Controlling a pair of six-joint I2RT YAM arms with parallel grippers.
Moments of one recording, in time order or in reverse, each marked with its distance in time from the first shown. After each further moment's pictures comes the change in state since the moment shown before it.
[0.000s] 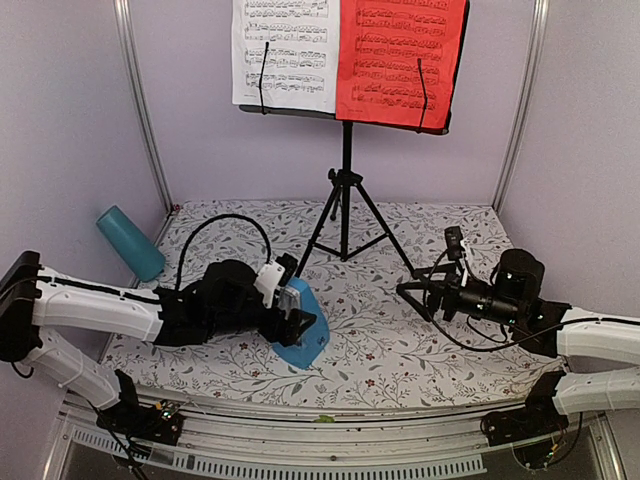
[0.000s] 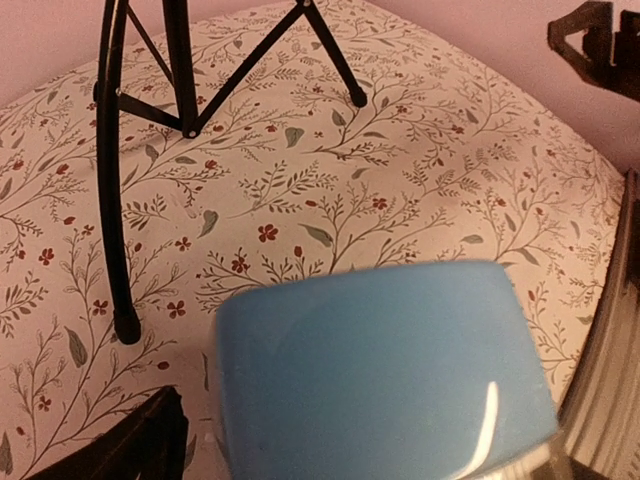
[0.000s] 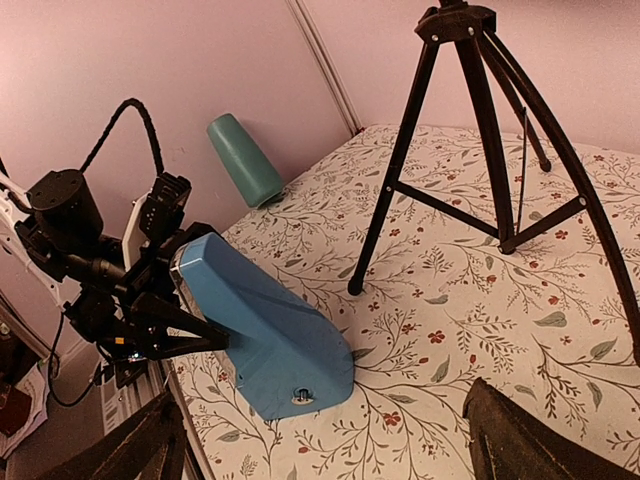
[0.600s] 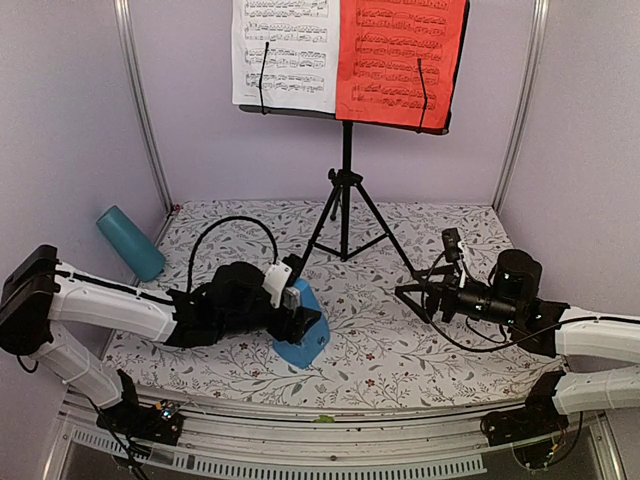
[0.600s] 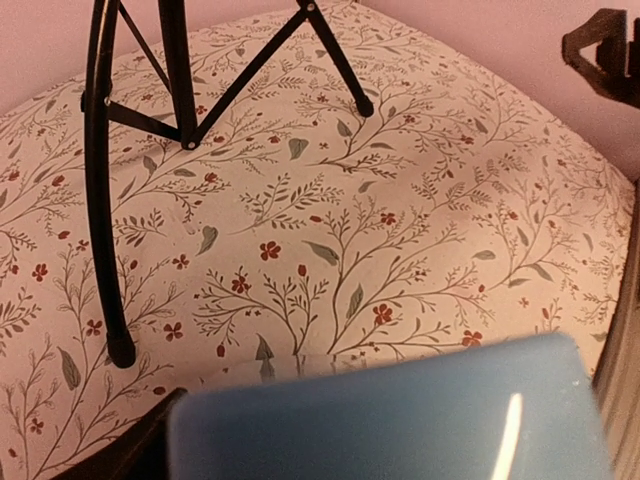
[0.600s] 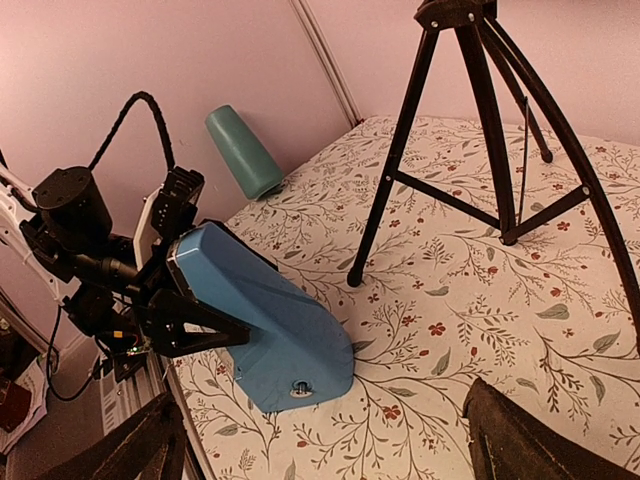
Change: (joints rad) left arm 0.006 0.085 0.003 0.097 0.003 0.017; right arm 0.000 0.015 0.000 -0.006 -0.008 -0.004
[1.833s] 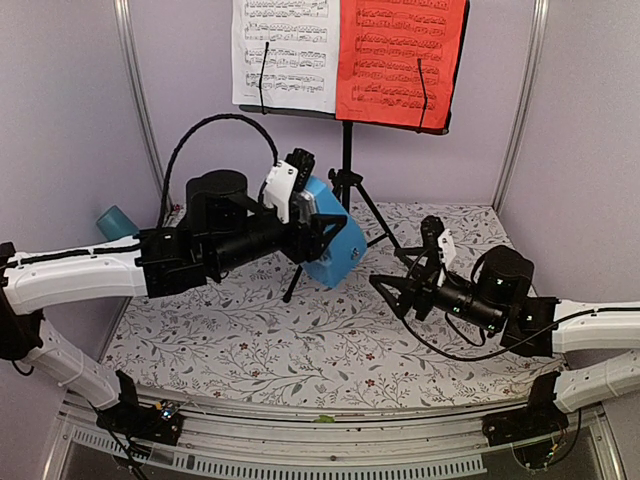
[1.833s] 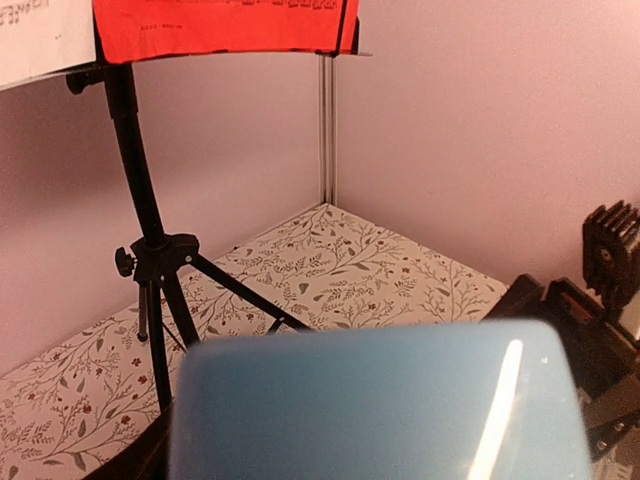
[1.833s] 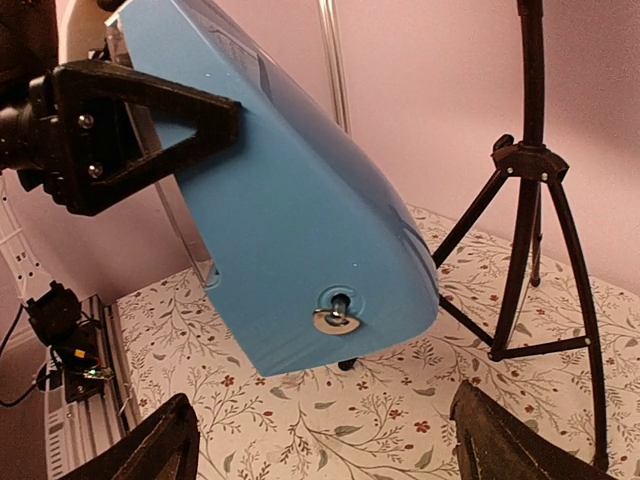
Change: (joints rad) left arm -0.058 -0.081 0.464 -0.153 -0.093 0.179; right arm 0.294 0.074 0.143 0.061 0.367 -0.237
